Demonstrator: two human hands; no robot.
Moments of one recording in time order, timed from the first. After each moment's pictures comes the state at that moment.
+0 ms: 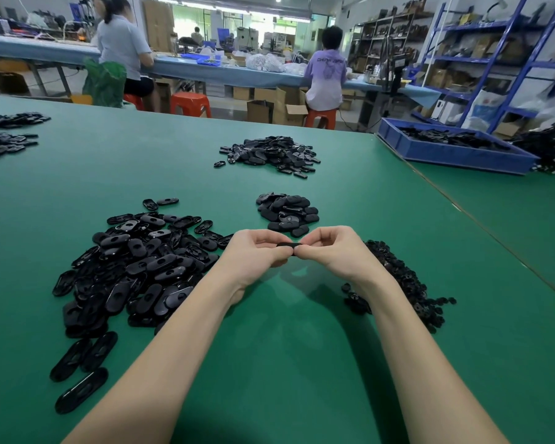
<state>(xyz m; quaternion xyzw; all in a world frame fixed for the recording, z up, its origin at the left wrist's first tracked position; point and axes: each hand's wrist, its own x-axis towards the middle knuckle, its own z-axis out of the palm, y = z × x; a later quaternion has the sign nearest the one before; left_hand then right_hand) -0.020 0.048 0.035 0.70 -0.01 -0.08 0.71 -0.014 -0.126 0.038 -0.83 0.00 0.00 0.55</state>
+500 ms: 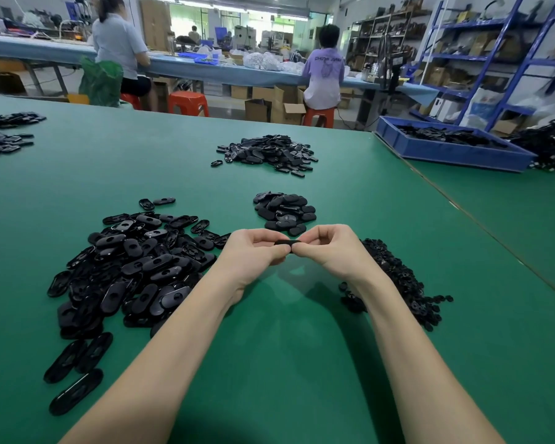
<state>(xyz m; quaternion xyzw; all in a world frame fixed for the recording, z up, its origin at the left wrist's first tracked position) -0.018 0.044 0.031 0.70 0.00 -0.07 0.71 -0.016 -0.123 0.039 -0.83 0.01 -0.01 0.56</state>
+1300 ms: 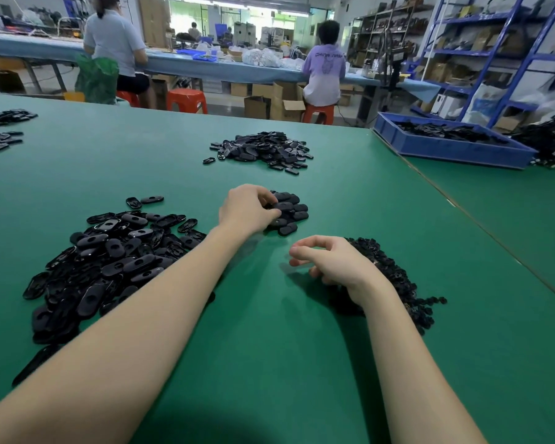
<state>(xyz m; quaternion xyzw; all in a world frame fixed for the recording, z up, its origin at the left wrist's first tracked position) 0.079 0.024 0.041 0.93 -0.04 0.10 0.36 -0.022 -0.141 0.038 -0.83 0.08 0.09 0.54</state>
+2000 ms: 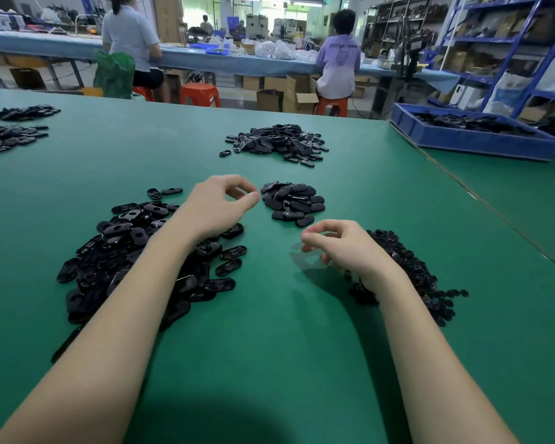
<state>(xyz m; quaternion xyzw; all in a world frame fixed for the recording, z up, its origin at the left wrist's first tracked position) 0.019 0.101 0.070 0.91 -0.09 0.06 0.41 -0.020 -0.133 0.041 -0.85 0.02 0.06 0.53</state>
